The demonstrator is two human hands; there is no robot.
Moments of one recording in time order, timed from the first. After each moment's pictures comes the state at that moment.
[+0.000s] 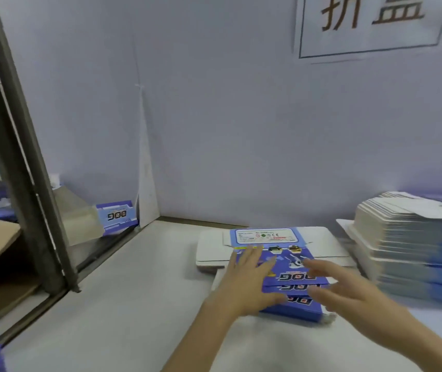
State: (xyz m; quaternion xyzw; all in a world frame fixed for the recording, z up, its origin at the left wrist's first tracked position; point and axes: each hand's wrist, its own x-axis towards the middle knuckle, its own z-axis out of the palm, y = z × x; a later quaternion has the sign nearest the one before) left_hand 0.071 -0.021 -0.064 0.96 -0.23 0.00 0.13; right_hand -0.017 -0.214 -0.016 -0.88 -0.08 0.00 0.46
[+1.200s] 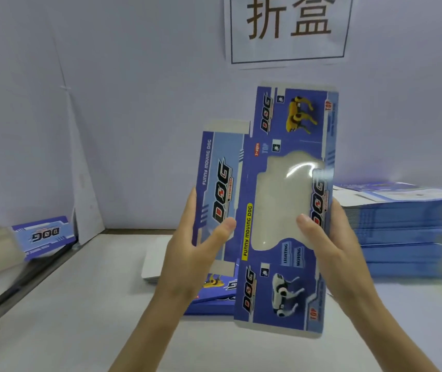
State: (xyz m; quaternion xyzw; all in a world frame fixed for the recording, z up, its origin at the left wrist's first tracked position) left_hand 0.009 -0.038 0.029 0.71 -0.24 0.14 0.65; right_hand -0.030 -0.232 0.023 -0.70 -0.07 -0.33 0.63
